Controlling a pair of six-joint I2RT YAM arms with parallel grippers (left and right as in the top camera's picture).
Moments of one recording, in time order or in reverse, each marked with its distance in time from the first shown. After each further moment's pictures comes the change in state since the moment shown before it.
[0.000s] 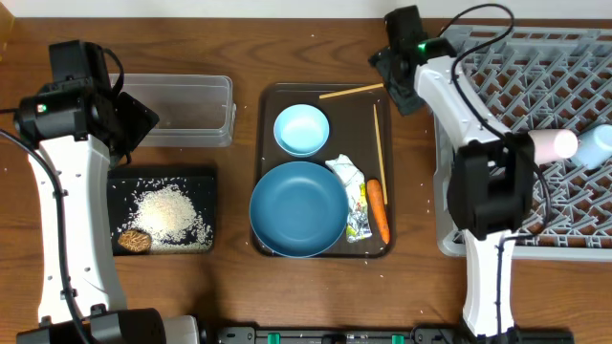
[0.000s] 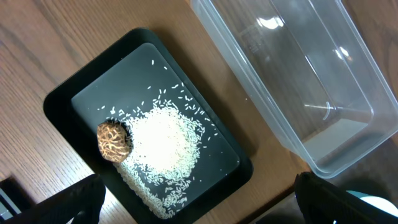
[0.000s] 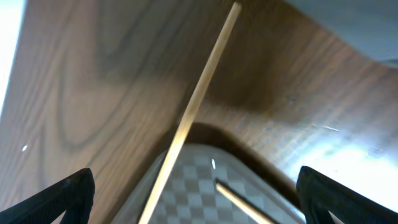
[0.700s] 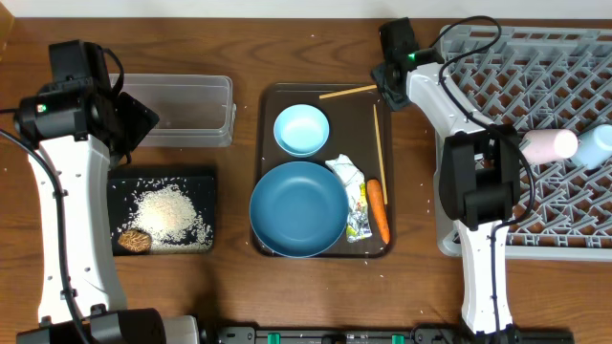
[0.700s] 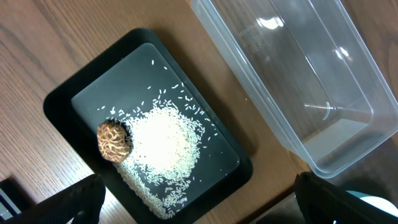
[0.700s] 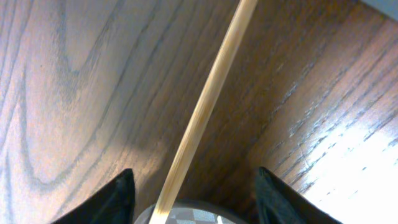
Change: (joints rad) left arm 0.000 0.000 0.000 0.000 0.000 0.000; right arm -0.003 0.089 0.000 0.100 0.017 0.021
